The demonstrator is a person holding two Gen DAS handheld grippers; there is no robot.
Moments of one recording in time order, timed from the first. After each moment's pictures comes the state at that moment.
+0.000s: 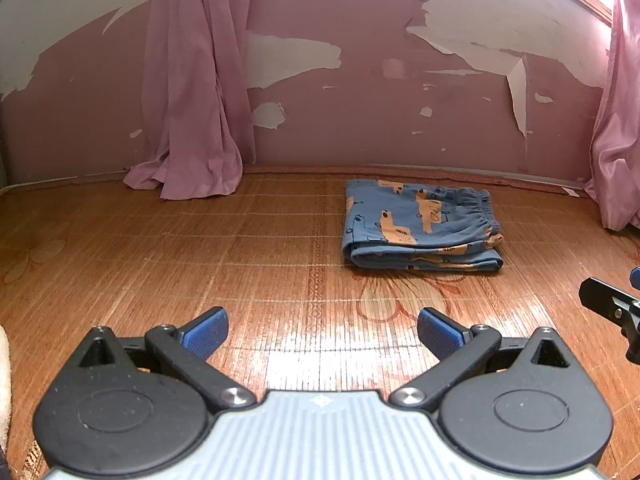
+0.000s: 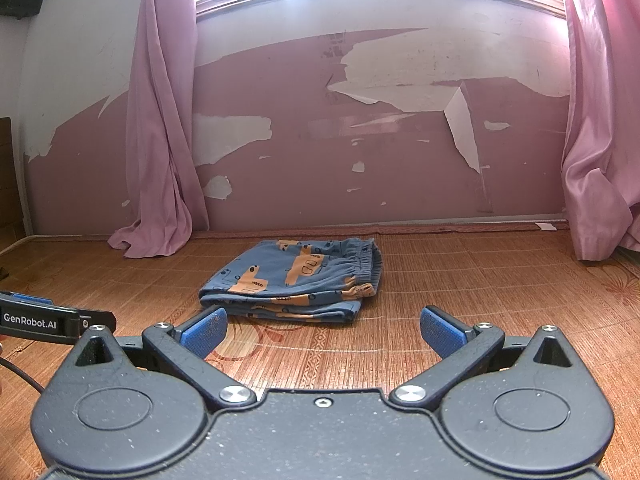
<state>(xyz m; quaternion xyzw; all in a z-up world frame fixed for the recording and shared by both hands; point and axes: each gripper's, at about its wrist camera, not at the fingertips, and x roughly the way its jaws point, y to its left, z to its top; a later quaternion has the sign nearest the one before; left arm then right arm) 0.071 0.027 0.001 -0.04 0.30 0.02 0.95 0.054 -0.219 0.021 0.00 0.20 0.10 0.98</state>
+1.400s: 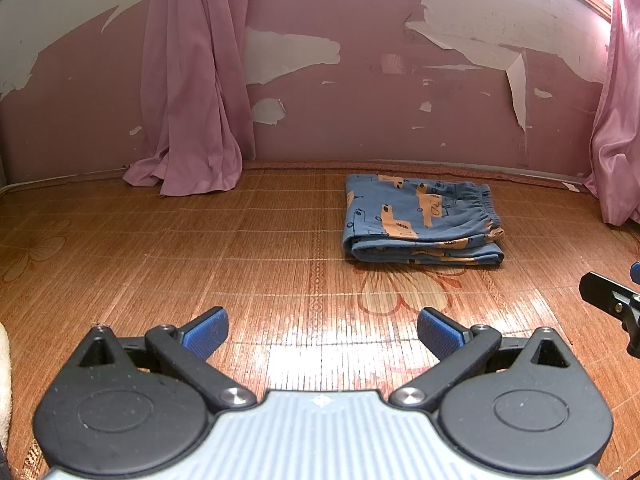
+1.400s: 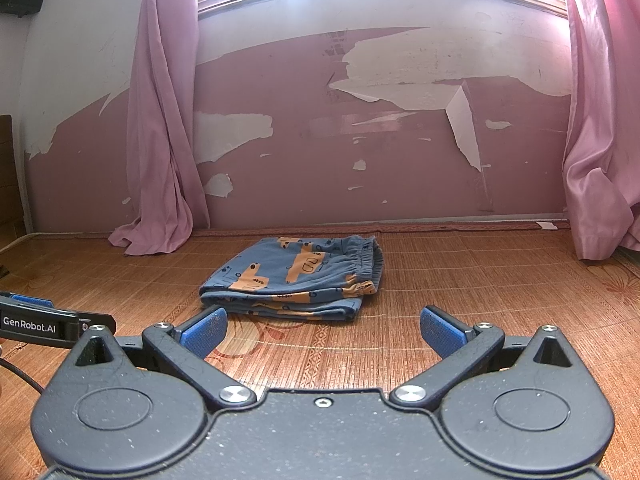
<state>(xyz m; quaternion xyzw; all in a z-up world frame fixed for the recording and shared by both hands) 0.070 0.027 -0.003 -0.04 0.30 0.02 0.95 0.054 -0.218 0.021 0.00 0.20 0.10 0.98</state>
